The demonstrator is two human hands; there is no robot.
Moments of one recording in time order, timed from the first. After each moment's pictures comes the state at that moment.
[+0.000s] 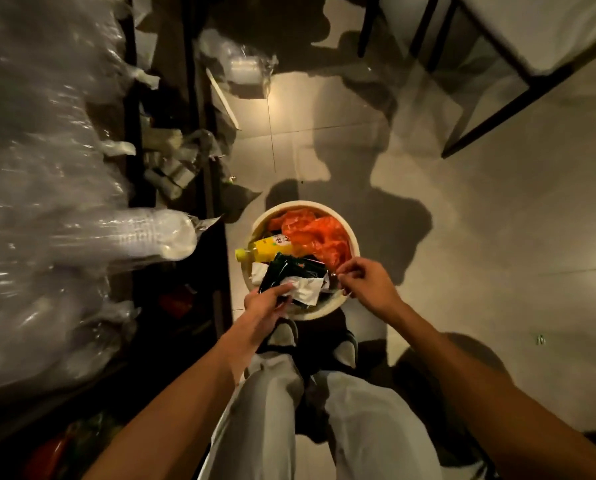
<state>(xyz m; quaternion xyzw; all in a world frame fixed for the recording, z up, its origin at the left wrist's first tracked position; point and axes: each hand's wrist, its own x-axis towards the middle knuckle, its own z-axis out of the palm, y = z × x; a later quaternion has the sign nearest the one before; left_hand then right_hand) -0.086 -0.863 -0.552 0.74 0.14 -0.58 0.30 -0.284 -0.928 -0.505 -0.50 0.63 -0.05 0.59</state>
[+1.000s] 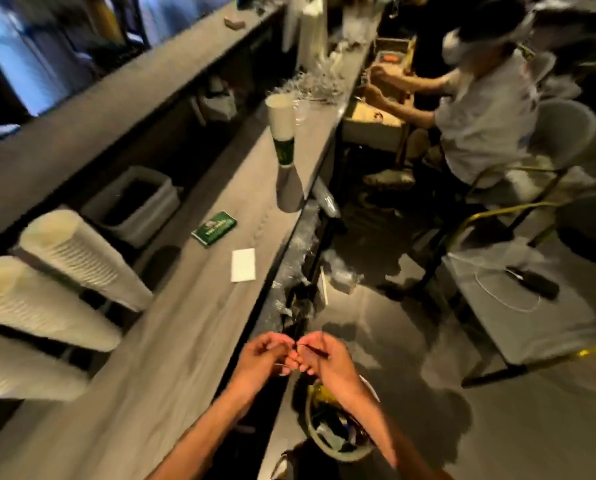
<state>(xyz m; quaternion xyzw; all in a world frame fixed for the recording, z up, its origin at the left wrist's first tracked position) 0.030 -0.829 -0.012 0.70 -0.14 -0.47 0.52 -0.096 -0.914 -0.015 -0.59 0.38 -0.15 0.69</state>
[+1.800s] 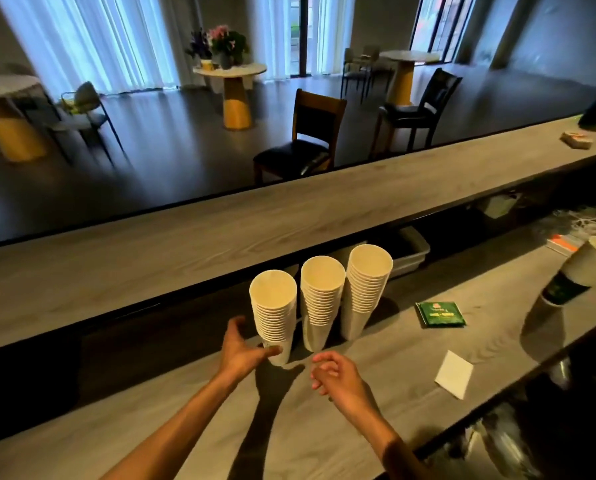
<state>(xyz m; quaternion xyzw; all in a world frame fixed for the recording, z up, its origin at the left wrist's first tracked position) 0.267 -0.541 0.026 0.84 0.13 -0.09 0.52 0.184 -0.741 0.049 -0.75 0.18 0.15 0.62</state>
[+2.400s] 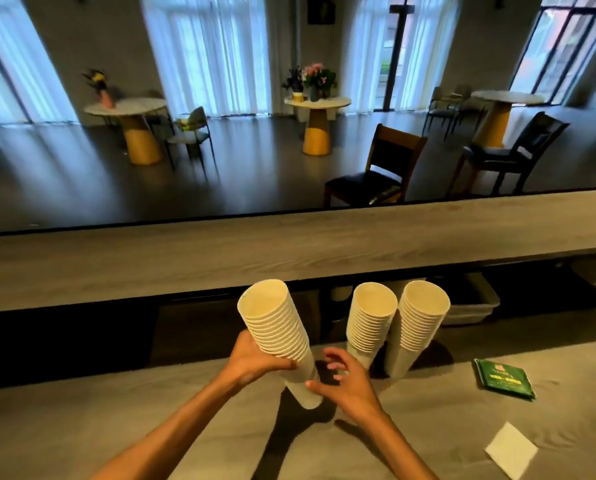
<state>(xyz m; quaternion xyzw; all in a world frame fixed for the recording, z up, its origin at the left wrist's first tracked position) 0.208 -0.490 0.100 0.81 0.05 -0.02 0.58 0.210 -0.711 0.058 -0.81 0.00 0.17 0.56</state>
